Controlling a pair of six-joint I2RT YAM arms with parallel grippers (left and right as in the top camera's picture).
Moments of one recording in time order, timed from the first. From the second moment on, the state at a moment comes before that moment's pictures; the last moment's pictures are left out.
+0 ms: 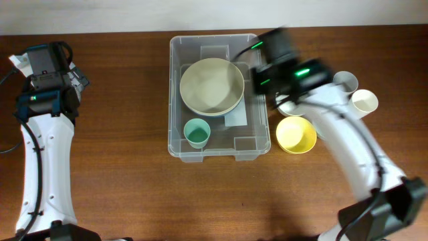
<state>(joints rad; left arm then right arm) 0.20 1.54 1.48 -0.75 -0.47 -0.40 0.28 1.73 1.74 -0.99 0.15 0.23</state>
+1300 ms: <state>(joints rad) 0.20 1.54 1.48 -0.75 -0.47 -0.40 -0.45 2.07 1.75 -0.93 0.04 0.36</state>
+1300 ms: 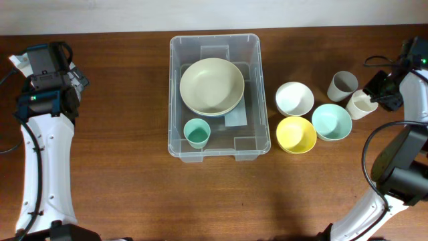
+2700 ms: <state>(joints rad) 0.20 1.54 1.48 -0.75 -0.47 -0.40 -0.45 2.08 1.56 -0.81 0.04 0.36</state>
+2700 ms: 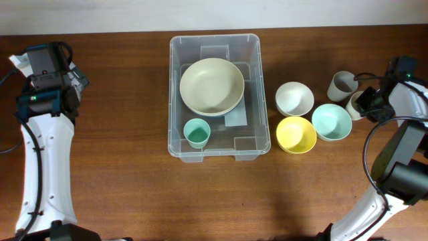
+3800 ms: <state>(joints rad) 0.20 1.54 1.48 -0.75 -0.47 -0.40 -0.12 1.71 1.64 -1.02 -0.23 0.15</state>
